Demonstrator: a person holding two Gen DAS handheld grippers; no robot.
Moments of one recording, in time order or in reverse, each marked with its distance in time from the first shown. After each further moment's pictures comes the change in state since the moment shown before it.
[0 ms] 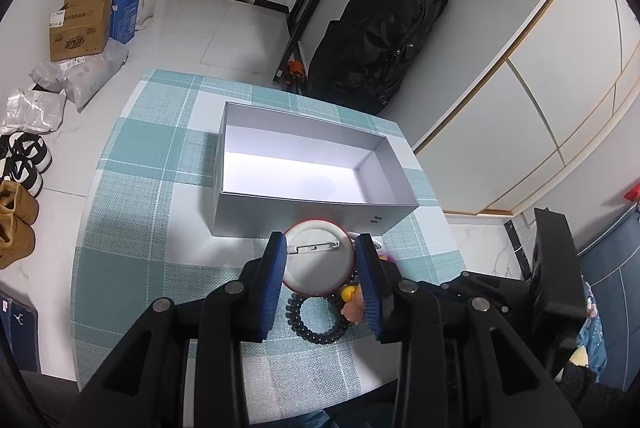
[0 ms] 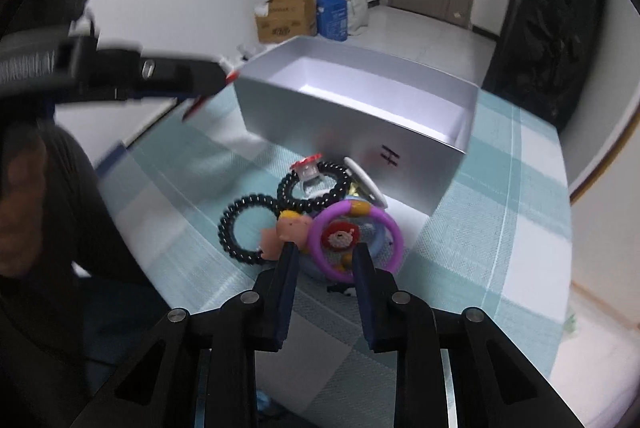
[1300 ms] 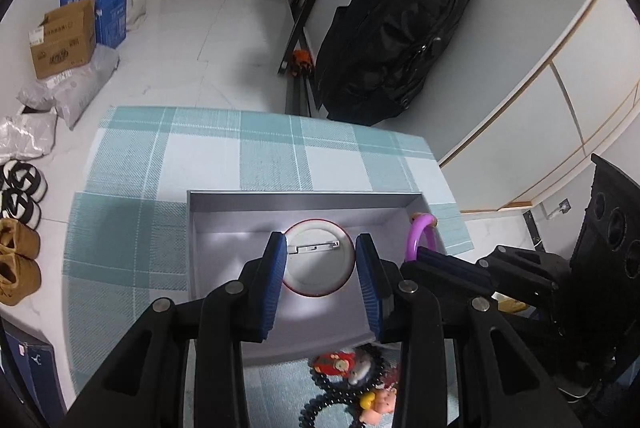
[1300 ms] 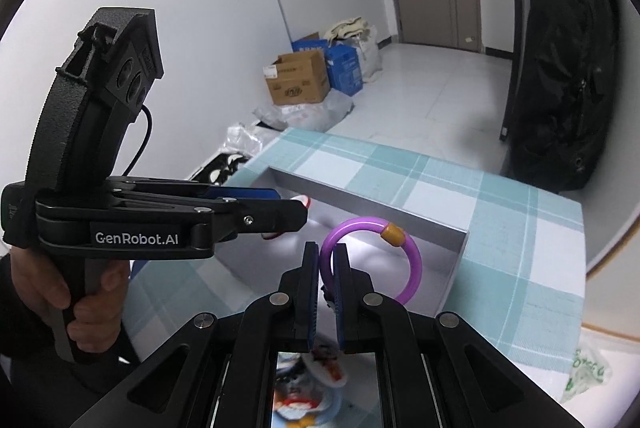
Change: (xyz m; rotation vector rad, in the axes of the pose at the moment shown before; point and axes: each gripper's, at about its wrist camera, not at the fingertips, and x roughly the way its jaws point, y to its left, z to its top) left arm 0.070 0.006 0.070 0.019 0.084 0.061; right arm 0.014 -0.070 0.090 0.131 -0.174 0.182
